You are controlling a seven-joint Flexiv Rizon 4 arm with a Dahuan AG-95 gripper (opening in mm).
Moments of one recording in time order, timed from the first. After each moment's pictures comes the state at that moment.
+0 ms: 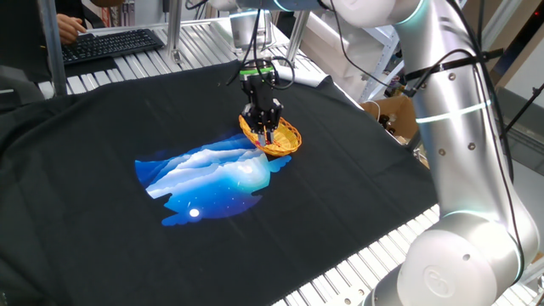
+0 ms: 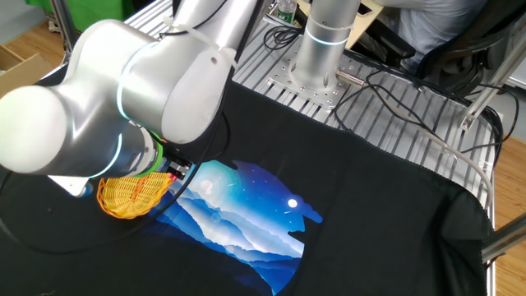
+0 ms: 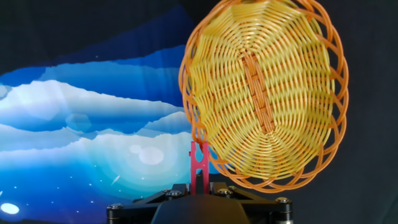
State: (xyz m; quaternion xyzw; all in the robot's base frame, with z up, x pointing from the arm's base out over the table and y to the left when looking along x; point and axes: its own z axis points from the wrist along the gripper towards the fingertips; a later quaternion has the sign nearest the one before) arm 0.548 -0.106 0.067 -0.03 -0.95 0.02 0.29
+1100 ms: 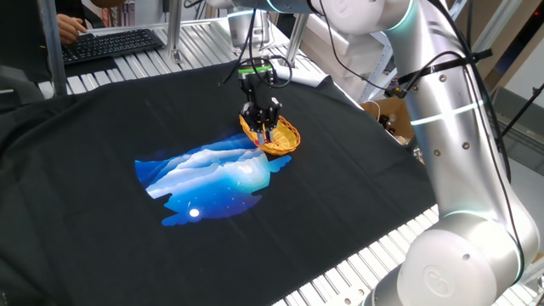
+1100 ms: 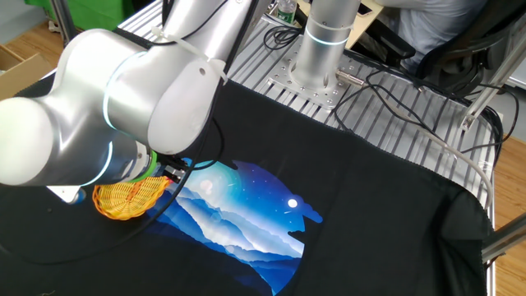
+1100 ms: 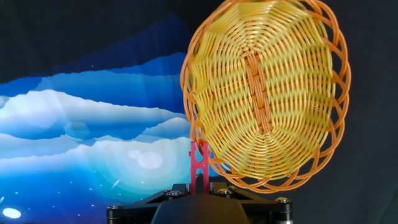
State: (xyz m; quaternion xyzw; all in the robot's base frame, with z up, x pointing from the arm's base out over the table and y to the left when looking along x) arm 0.549 -0.107 0.063 -0.04 -0.95 0.01 0.31
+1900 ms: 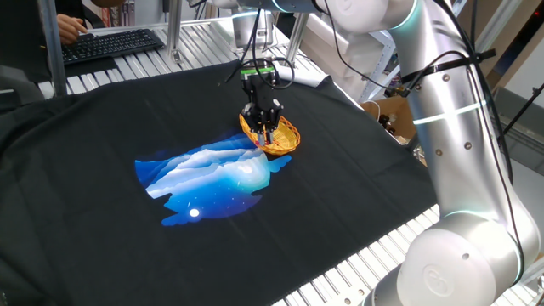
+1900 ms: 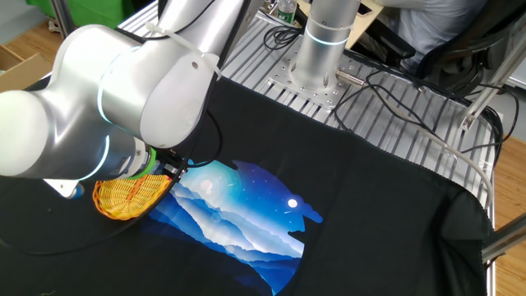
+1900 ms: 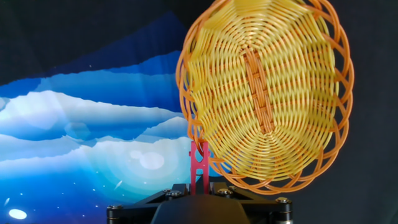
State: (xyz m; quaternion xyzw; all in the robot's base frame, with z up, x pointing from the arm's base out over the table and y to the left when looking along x) arm 0.548 -0.107 0.061 -0.05 -0.95 0.00 0.30
